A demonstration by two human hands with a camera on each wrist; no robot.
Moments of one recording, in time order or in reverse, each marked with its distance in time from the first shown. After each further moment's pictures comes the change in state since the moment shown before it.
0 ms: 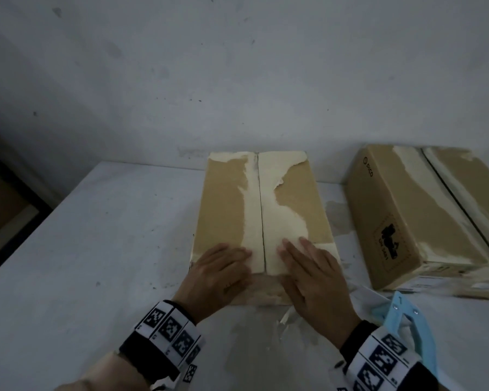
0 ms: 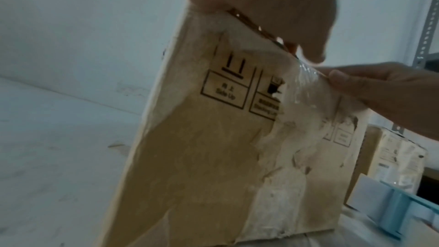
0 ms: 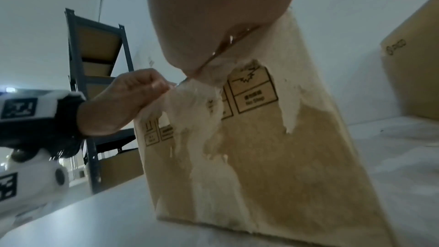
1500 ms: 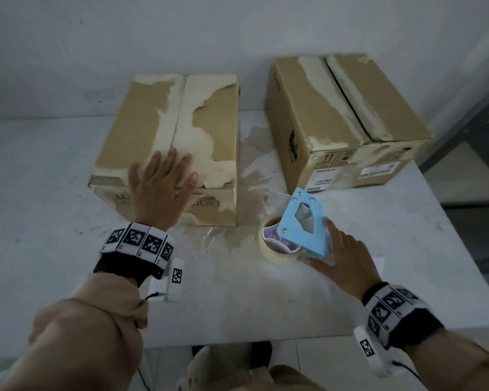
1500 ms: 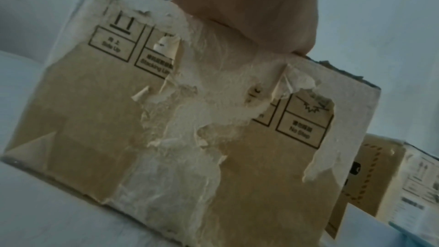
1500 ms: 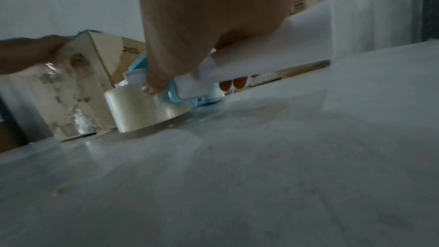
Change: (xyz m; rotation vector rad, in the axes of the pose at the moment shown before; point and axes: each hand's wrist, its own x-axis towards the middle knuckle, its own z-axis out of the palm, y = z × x) left_hand 0.044 0.076 0.035 0.232 -0.262 -0.599; right_hand -0.213 0.094 -0.086 -0.041 -0.410 0.586
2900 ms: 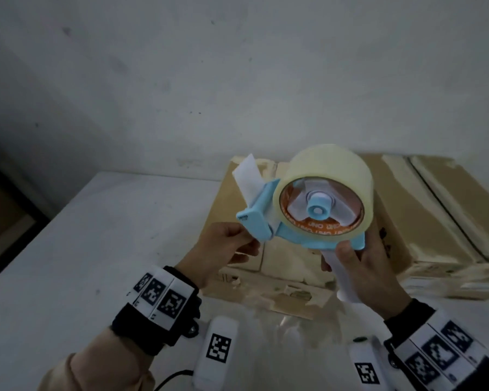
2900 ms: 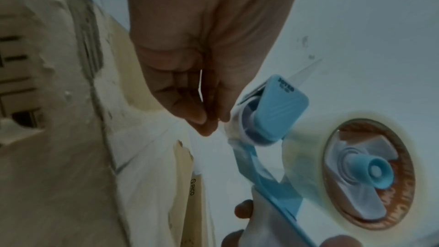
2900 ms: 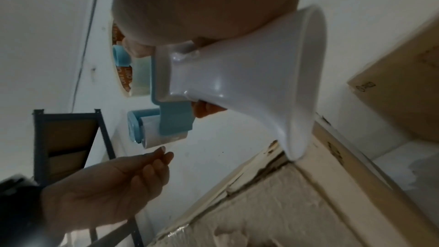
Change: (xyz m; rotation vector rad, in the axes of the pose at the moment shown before) left_hand 0.036 -0.050 -0.092 -1.277 -0.375 -0.380; right_hand 0.147 -0.197 -0.079 1.163 0.144 -0.363
